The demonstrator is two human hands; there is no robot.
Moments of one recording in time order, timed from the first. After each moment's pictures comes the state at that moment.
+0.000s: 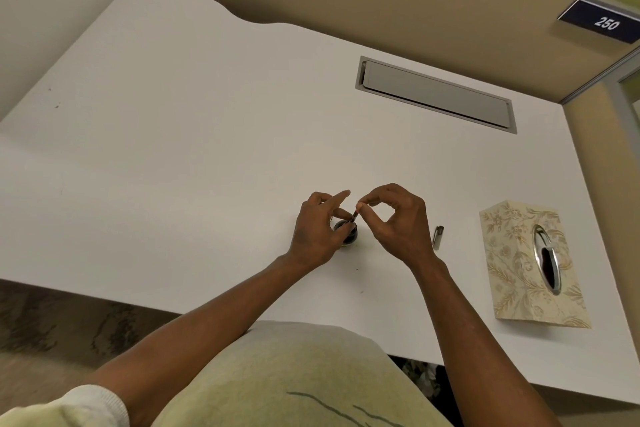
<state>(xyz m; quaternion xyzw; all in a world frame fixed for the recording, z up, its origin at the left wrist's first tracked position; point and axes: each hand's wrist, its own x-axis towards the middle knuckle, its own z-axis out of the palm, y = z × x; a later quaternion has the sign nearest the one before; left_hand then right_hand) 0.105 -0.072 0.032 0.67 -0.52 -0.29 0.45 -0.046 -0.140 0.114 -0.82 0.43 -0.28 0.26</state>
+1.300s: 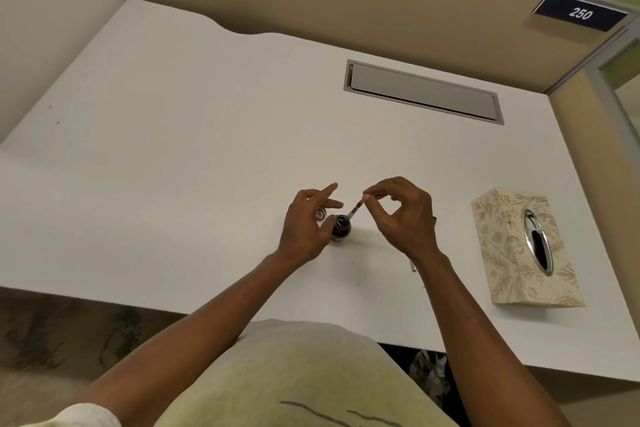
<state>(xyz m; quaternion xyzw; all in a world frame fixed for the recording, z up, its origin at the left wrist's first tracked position) 0.109 -0.057 0.054 0.66 -0.53 -0.26 0.46 -0.064 -0.131 0.126 -0.79 0.45 -0.32 0.24</state>
